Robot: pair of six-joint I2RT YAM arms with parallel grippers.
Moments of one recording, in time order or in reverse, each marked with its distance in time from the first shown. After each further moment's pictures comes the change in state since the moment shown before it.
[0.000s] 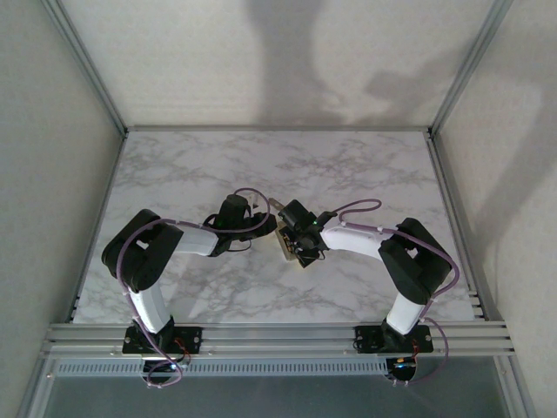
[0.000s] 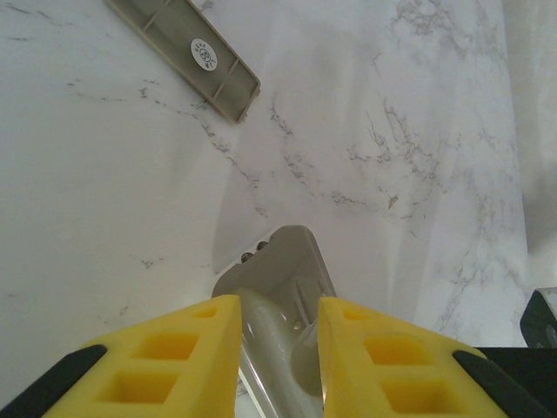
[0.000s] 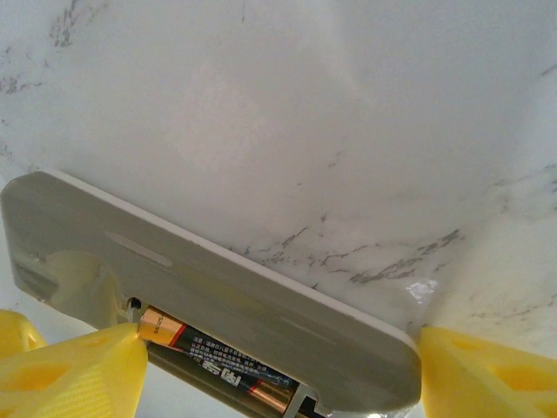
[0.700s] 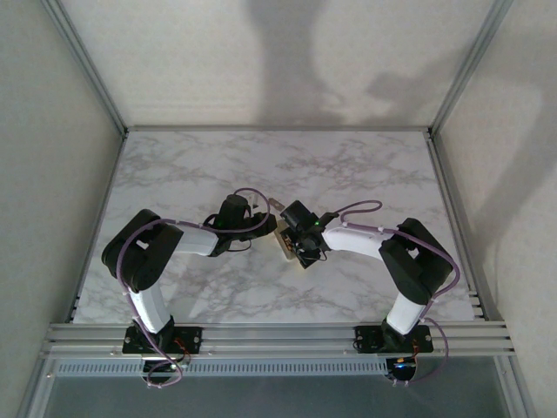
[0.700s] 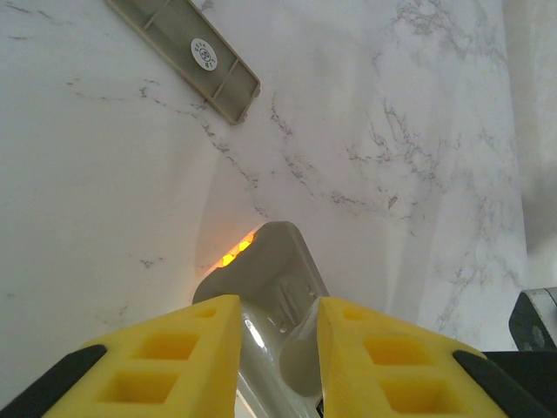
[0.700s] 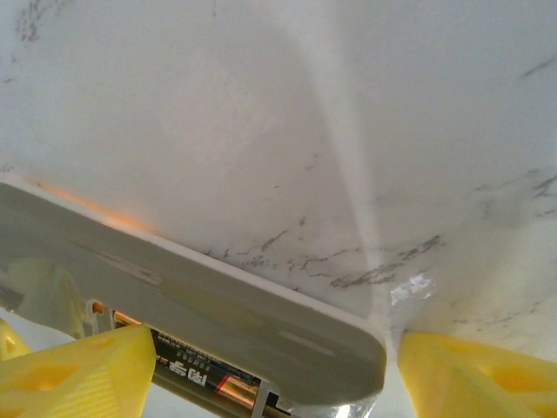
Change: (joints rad) left arm 0.000 0.000 0.000 0.000 0.000 -0.001; right arm -0.010 -0.005 -0.021 0.011 -0.029 -0.019
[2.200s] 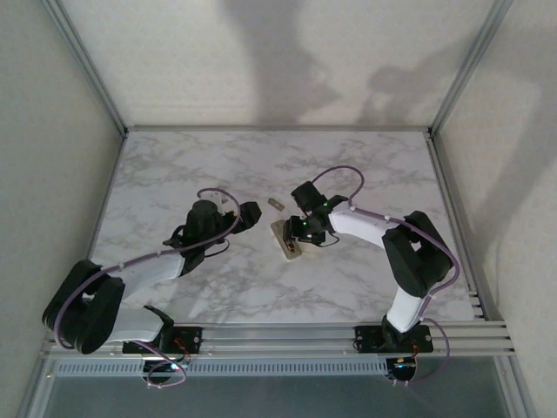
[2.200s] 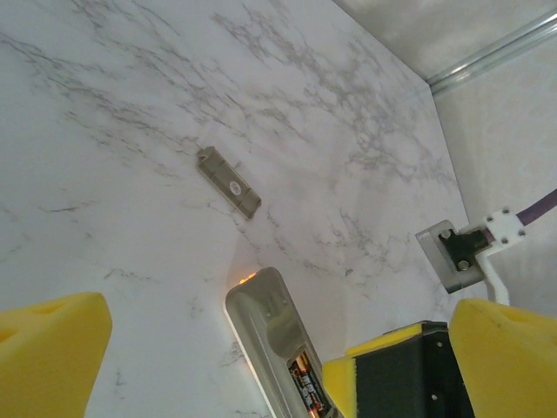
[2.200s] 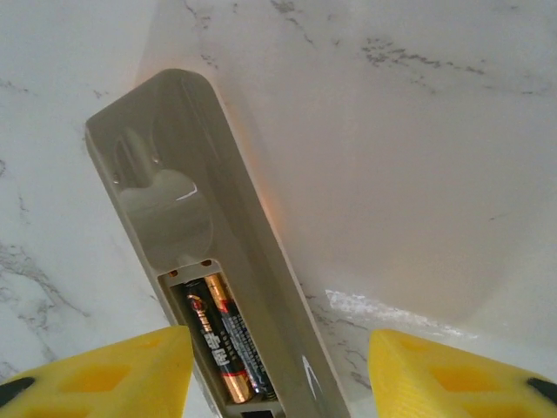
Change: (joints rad) left arm 0.053 -0.497 -0.214 -0.089 -0.228 0.007; right arm -0.137 0.032 0.110 -0.076 -0.182 -1.026
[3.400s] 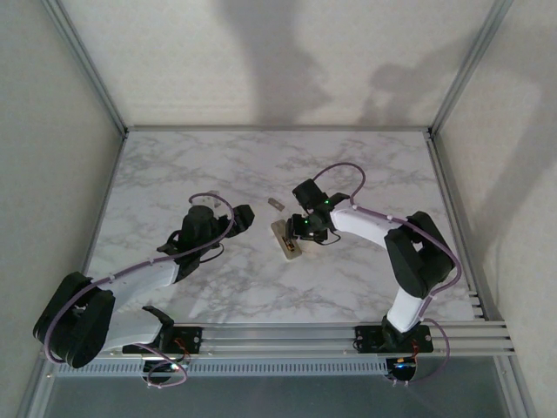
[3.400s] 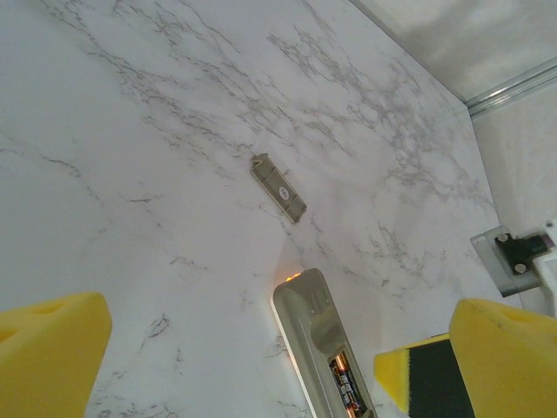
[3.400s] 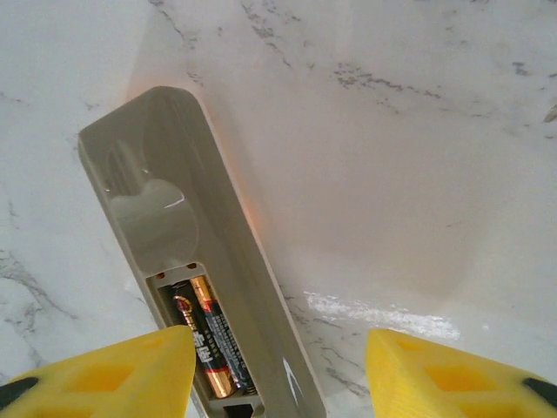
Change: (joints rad) left arm 0.000 -0.072 -0.039 -0.066 -0.090 -0.006; right arm -0.008 -0.015 0.017 -0.039 0.031 -0.026
